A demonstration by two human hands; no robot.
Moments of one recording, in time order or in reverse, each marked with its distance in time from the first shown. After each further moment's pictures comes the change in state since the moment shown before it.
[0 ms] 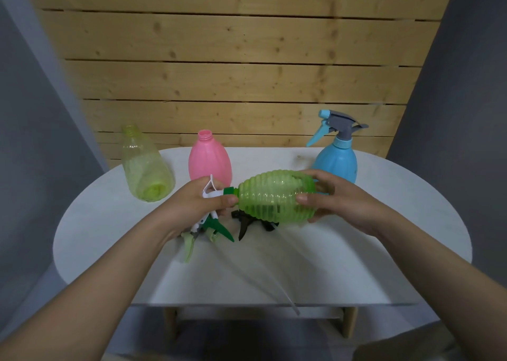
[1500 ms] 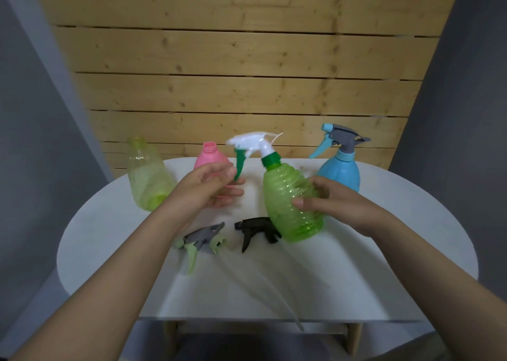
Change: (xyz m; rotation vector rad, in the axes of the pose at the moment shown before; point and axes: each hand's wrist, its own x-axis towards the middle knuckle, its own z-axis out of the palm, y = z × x) left_hand 0.009 0.023 -0.003 -0.411 0.033 0.153; right_hand 0.011 -0.015 0.001 -0.188 0.042 0.053
